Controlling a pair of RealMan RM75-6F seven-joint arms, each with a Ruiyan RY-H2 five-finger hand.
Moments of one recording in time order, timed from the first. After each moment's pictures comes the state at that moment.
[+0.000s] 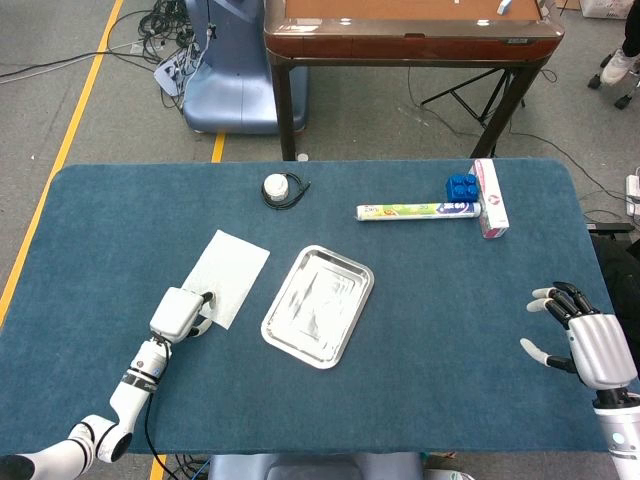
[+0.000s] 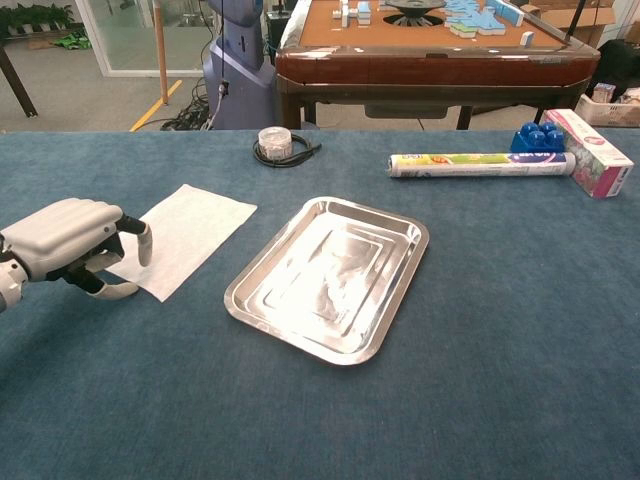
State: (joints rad) left arm -0.54 -1.80 -0.05 -0.83 1.51 1.18 -0.06; right arm 0.11 -1.13 0.05 -1.51 -1.60 1.54 0.15
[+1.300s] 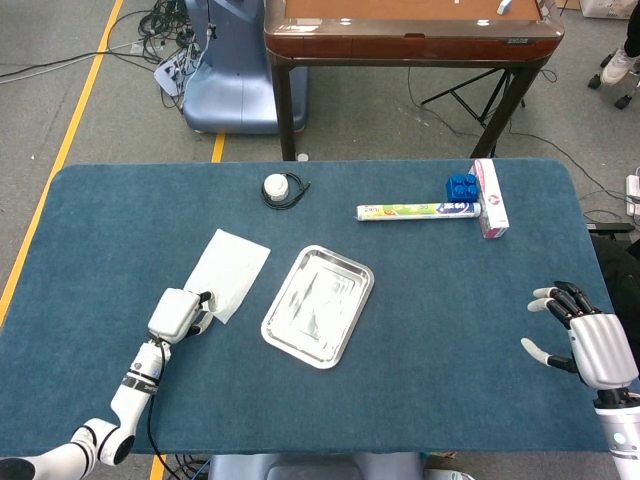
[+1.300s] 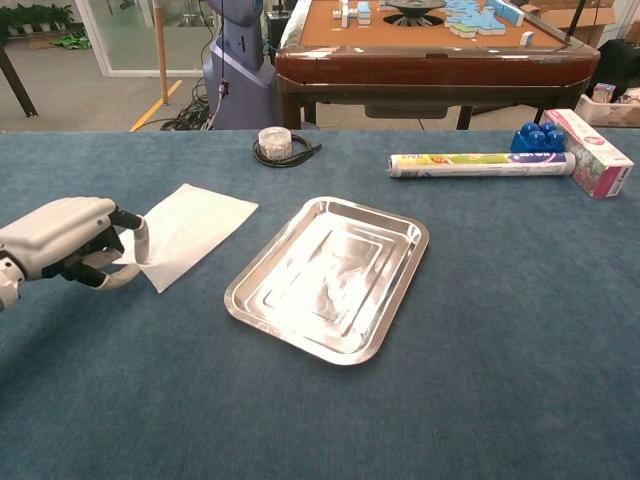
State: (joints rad) left arm -0.53 -1.80 -0.07 -0.85 1.49 1.21 -0.14; right arm 0.11 -1.13 0.05 -1.51 -1.60 1.54 0.15
